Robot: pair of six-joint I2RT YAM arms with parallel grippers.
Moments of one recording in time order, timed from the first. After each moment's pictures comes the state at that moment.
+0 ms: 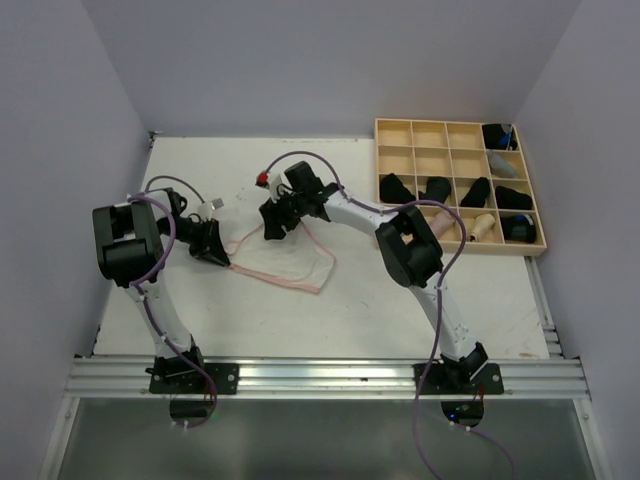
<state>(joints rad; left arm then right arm) 0.23 2.04 1.27 -0.98 0.74 0.42 0.71 2.40 1.93 -0.31 -0.54 -0.08</state>
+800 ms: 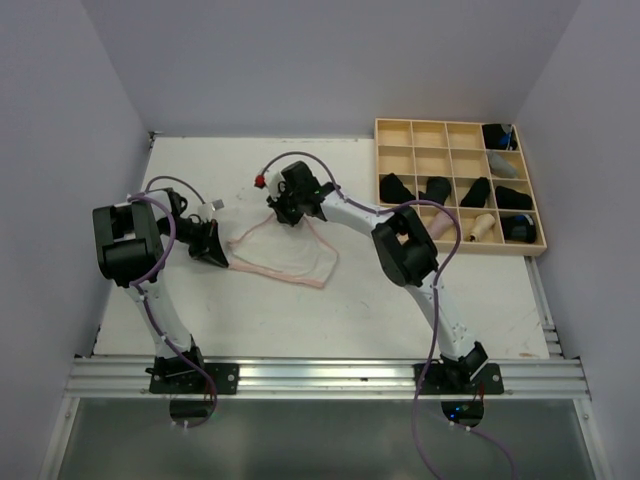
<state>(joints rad) 0.23 2.04 1.27 -0.98 0.72 0.43 0.72 2.45 1.99 -0.32 -0.24 -0.26</state>
